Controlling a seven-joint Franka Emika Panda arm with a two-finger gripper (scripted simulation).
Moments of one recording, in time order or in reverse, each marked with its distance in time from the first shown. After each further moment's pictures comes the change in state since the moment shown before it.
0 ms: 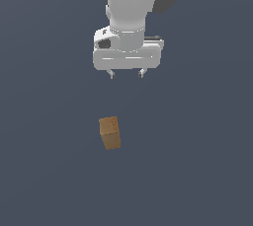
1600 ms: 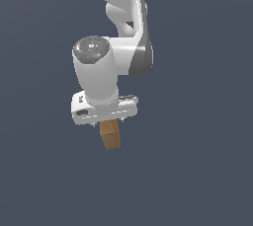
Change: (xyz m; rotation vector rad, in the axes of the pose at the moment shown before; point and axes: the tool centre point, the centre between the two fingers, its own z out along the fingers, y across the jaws) arm 0.105 0.074 0.124 0.011 -0.015 -0.117
